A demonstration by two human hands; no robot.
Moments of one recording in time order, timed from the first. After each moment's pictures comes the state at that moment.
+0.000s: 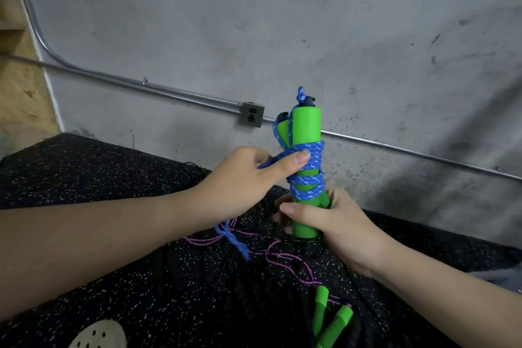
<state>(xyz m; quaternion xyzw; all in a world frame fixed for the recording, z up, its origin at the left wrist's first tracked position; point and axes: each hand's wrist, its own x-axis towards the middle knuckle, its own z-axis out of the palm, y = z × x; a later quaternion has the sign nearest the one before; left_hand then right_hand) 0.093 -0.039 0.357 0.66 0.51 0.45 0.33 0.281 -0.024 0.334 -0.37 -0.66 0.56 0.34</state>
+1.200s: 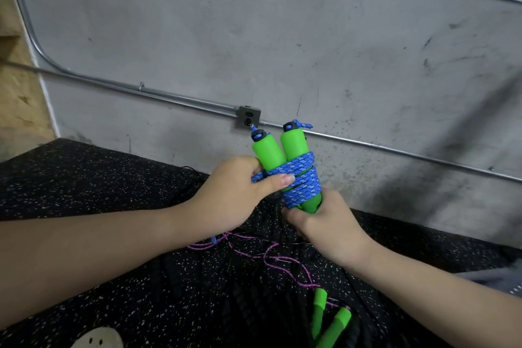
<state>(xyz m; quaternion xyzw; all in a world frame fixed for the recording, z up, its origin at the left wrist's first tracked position) 0.087 -0.031 0.341 0.69 0.54 0.43 0.23 0.271 -0.021 0.334 -0.49 -0.73 0.34 0.33</state>
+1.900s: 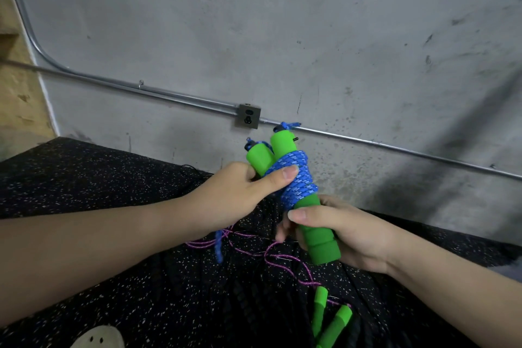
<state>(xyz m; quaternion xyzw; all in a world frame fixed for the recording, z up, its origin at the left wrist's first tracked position) 0.088 -0.052 0.355 0.66 0.53 0.39 0.36 0.290 -0.031 0.358 -0.34 -0.64 0.67 0.18</state>
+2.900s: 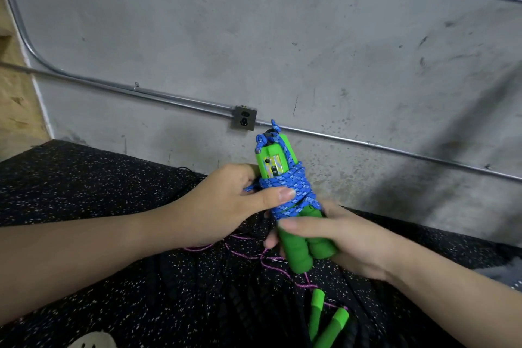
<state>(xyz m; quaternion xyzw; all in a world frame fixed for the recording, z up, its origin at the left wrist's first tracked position) 0.088 -0.054 0.351 0.70 0.40 0.44 0.40 0.295 -0.032 0.354 -0.34 -0.64 0.66 0.19</state>
